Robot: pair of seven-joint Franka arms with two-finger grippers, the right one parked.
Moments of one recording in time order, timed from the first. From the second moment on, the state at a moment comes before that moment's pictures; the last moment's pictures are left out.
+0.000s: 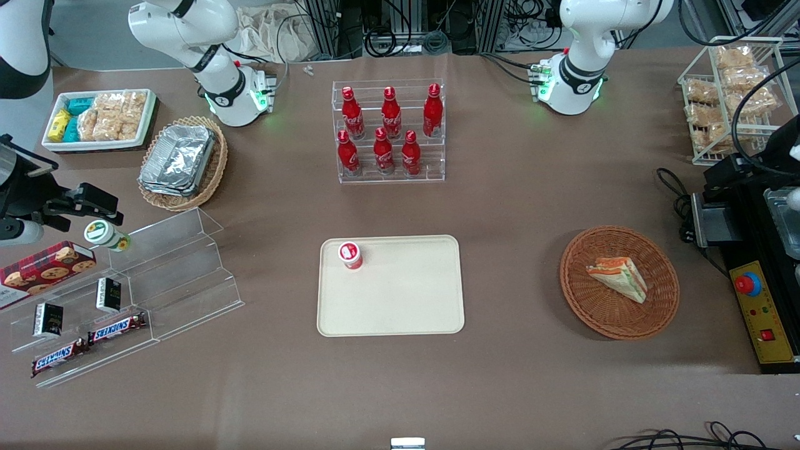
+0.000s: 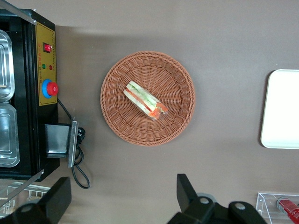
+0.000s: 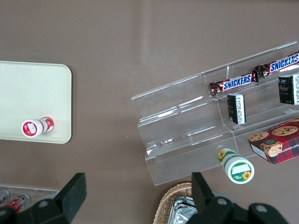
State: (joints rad) arm 0.02 0.06 -0.03 -1.45 0.03 1.53 -0.06
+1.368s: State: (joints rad) arm 0.07 0.09 -0.01 -1.90 -0.04 2.03 -0.07
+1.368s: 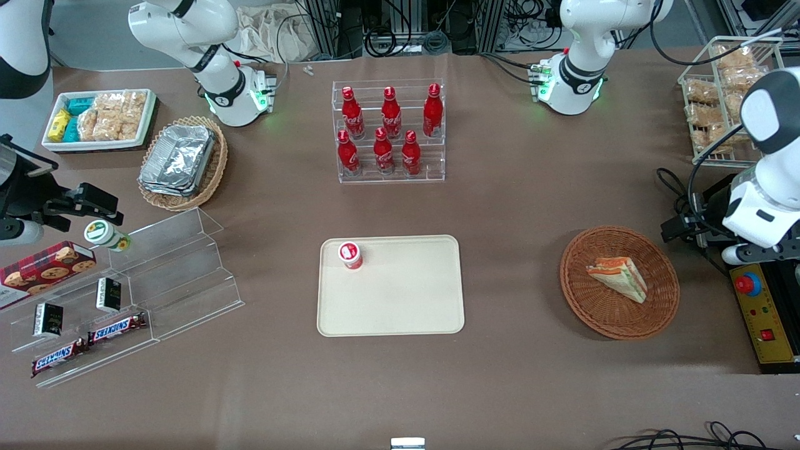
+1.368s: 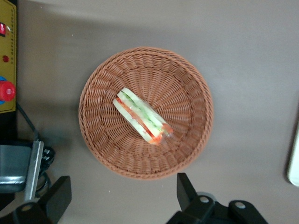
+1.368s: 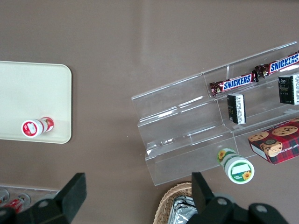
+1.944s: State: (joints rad) arm 0.07 0.17 -0.02 -1.98 -0.04 2.22 -0.67
